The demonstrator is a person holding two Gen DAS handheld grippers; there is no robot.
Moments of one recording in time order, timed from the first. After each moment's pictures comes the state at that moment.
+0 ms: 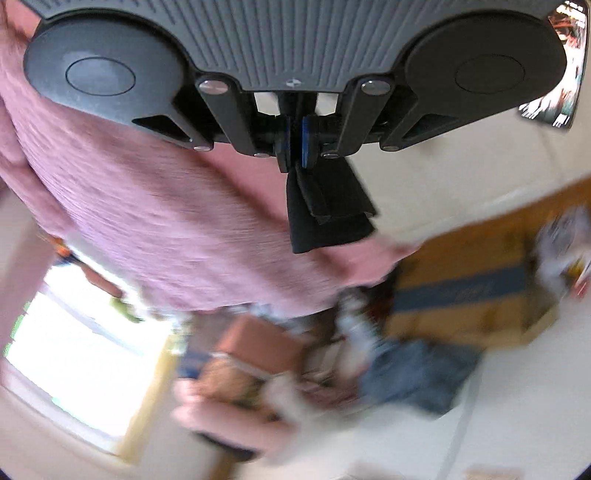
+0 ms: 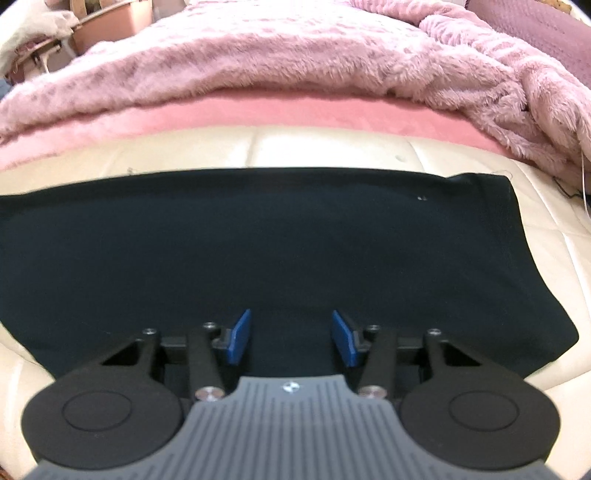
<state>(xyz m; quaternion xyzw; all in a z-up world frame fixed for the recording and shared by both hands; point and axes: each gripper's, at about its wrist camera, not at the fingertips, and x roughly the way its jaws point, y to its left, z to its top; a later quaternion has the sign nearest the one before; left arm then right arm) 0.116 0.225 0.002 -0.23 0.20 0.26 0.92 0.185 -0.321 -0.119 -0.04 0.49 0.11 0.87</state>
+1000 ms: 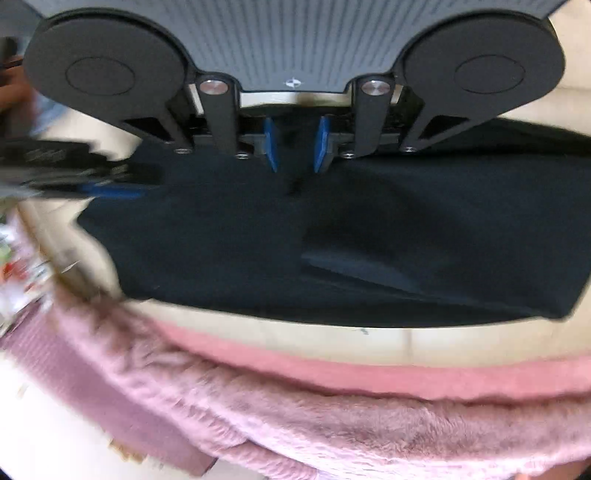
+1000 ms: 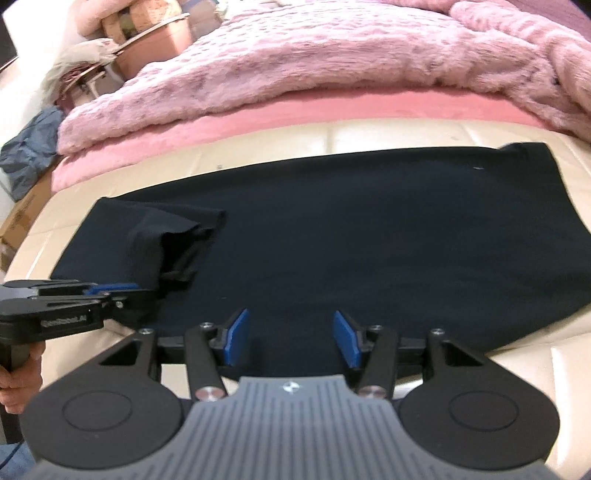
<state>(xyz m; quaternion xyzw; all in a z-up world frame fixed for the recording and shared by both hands) 0.132 -0.038 -0.121 -0.13 0.45 -0.17 0.87 0.133 -0.304 -0.102 0.05 0.48 0.19 0.85</state>
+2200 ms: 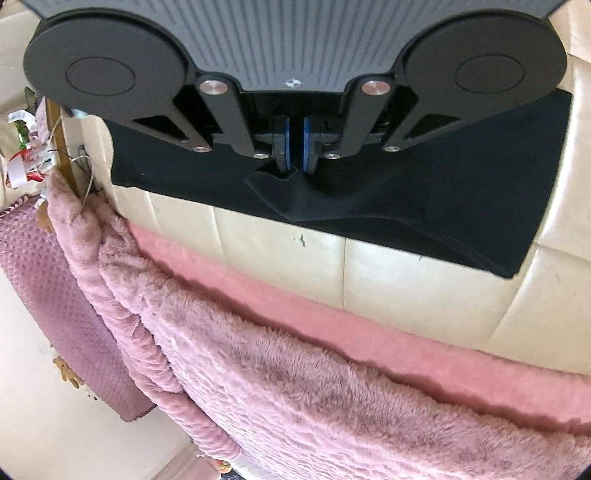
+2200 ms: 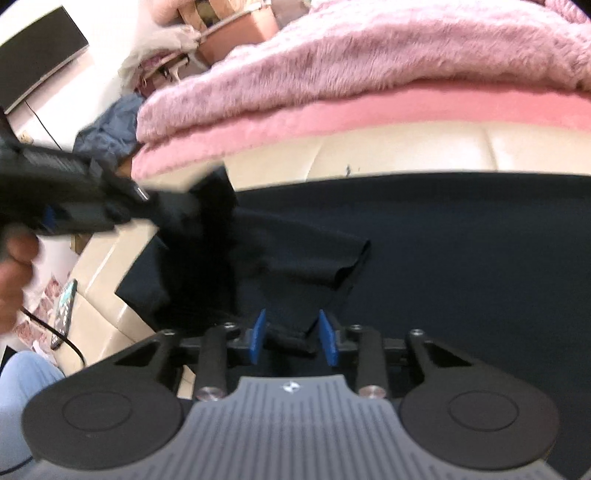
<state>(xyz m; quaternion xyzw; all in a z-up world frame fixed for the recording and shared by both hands) 0.206 0.044 -0.065 -0.25 0.47 -0.09 0.84 0.193 -0.200 -0.135 0.09 0.49 0.34 0.80</state>
